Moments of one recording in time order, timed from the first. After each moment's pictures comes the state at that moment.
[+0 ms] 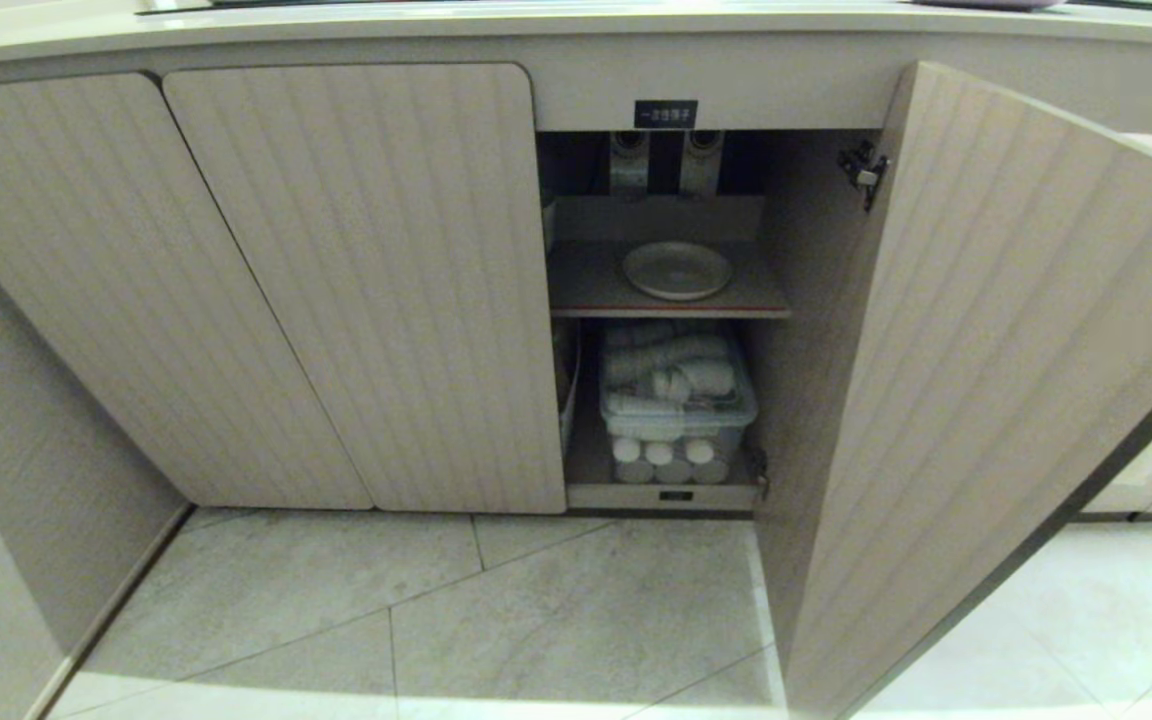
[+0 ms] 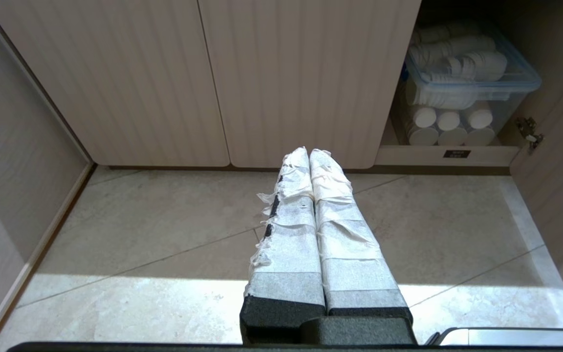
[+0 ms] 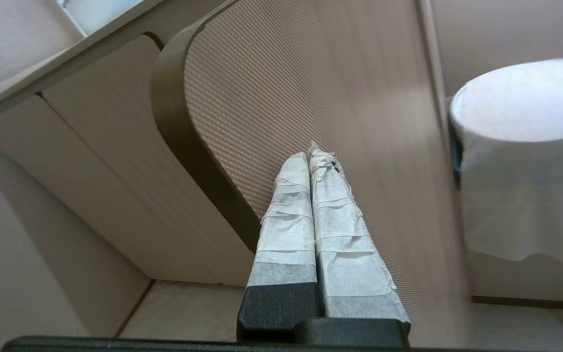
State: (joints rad) left arm 0.00 0.00 0.00 0.00 0.00 0.00; right arm 0.09 0.94 -0.39 -0.79 0.19 0.44
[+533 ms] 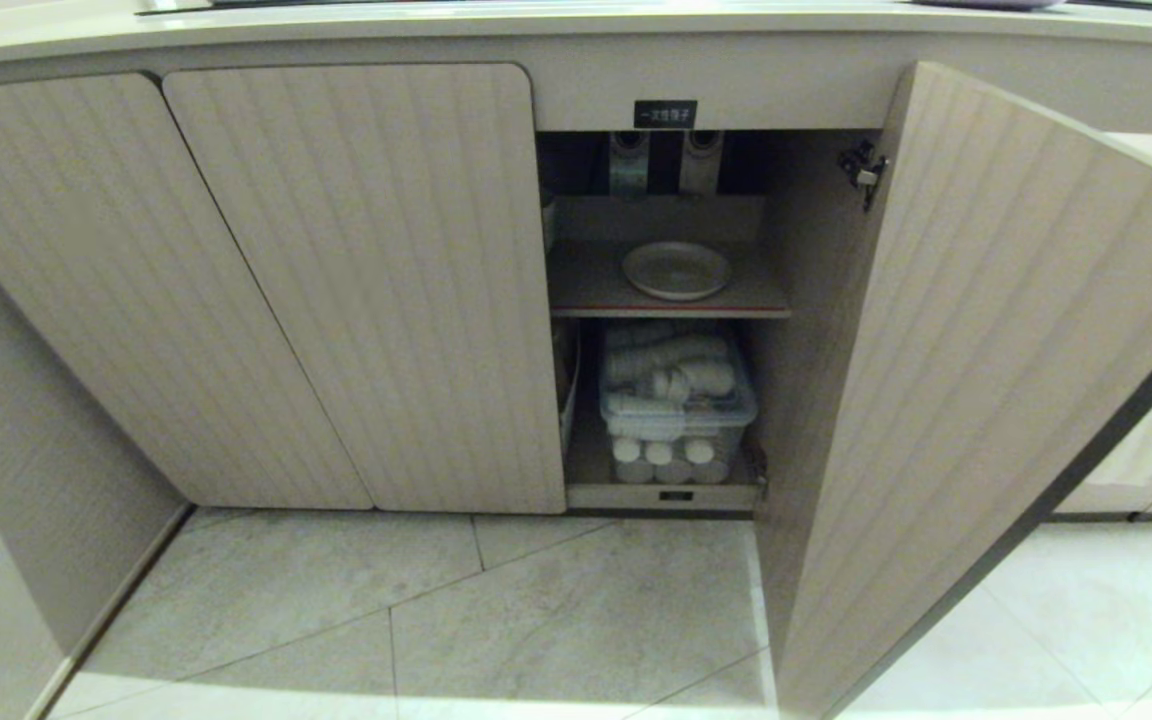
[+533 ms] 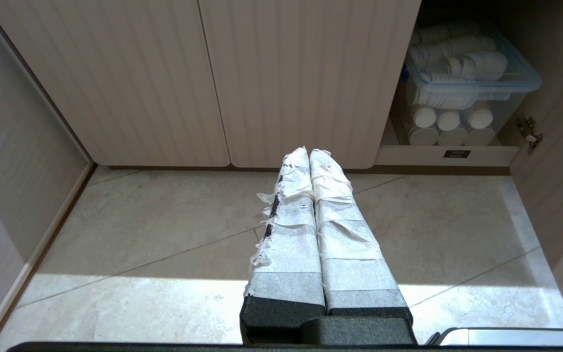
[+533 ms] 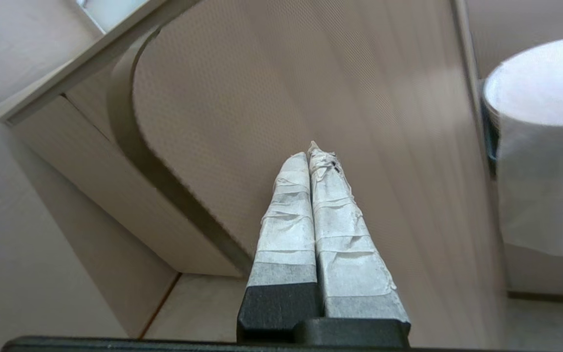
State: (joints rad) left arm 0.00 0.00 0.00 0.00 0.00 0.00; right arm 0.14 1.01 -0.39 -0.85 0.19 0.49
